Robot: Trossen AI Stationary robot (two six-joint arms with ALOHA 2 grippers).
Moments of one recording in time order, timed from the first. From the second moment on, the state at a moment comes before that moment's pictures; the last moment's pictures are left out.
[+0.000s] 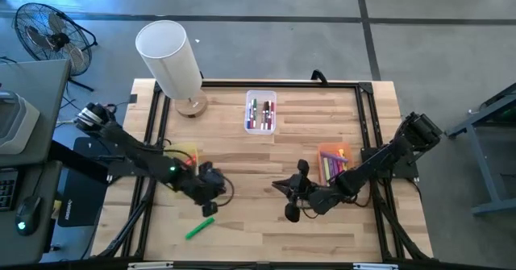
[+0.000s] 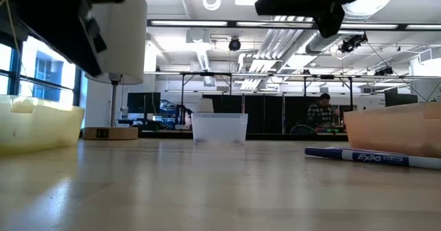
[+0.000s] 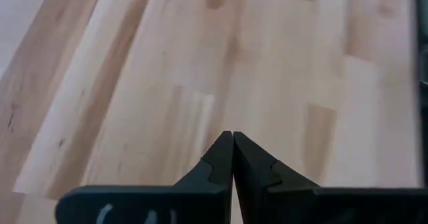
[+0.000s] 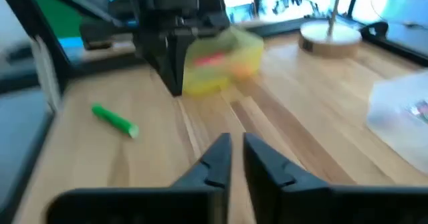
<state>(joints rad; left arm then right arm) -0.56 1.36 0.81 -0.38 -0.30 -0.73 0.57 1.60 0.85 0.34 0.78 0.45</state>
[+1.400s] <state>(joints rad) -0.41 1.49 0.81 -0.30 -0.22 -0.52 0.51 1.91 1.20 -0.86 0.04 1.30</state>
